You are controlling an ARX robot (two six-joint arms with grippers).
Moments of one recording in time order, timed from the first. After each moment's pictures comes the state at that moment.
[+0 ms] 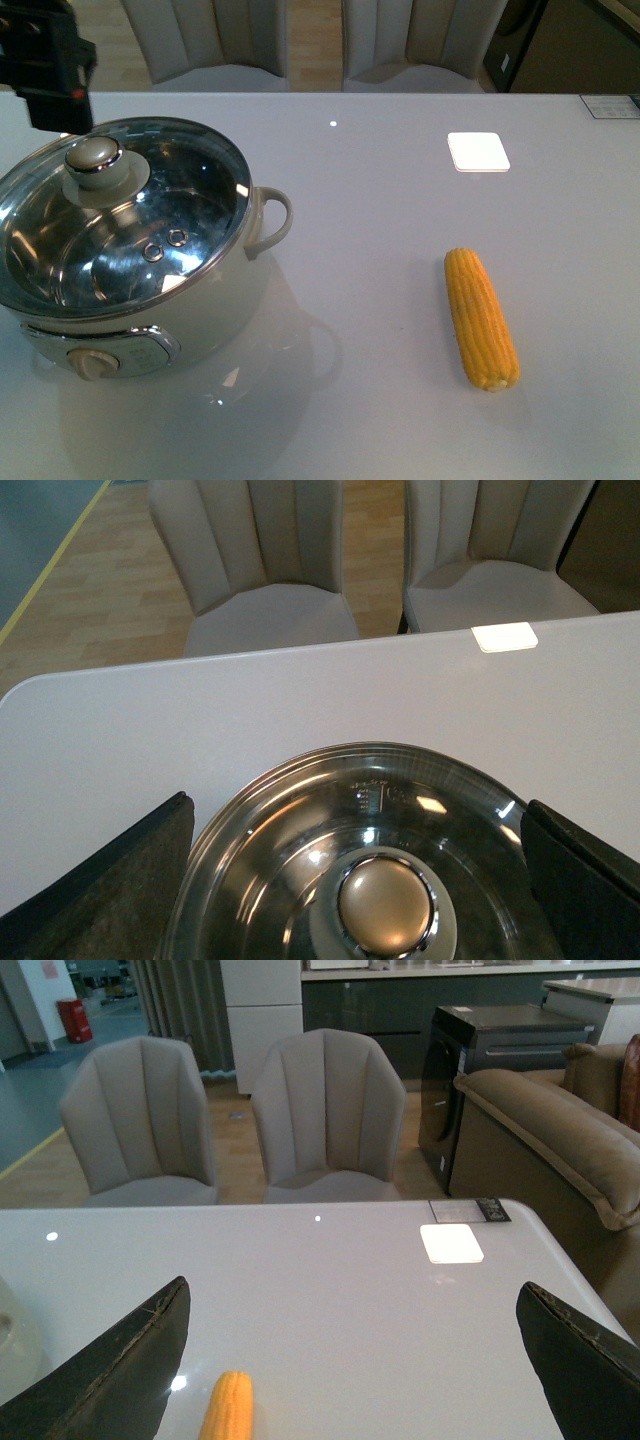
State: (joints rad) left arm -0.20 1.60 0.52 0.74 -0.09 0.06; right arm 0.00 0.00 0.02 0.00 0.00 0.00
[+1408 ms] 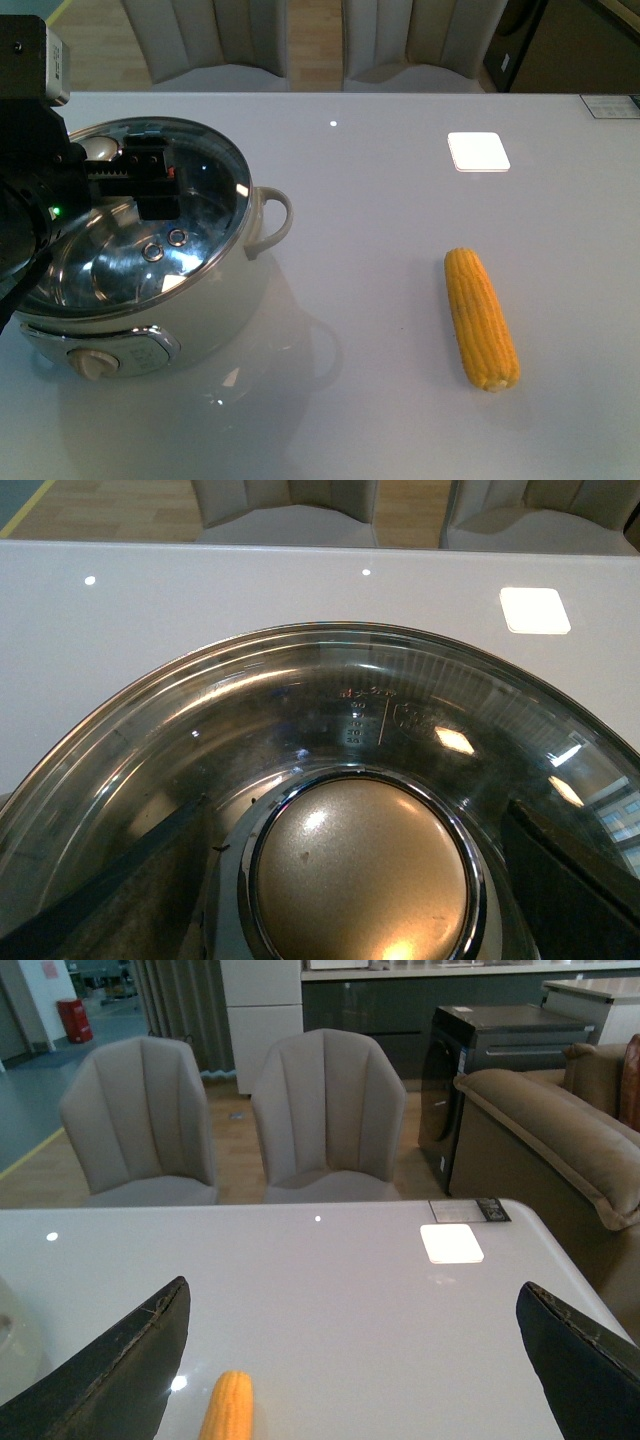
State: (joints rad) left arm -0.26 2.03 0.57 1.02 -0.24 -0.11; right arm 0.00 0.00 0.02 0.00 0.00 0.00
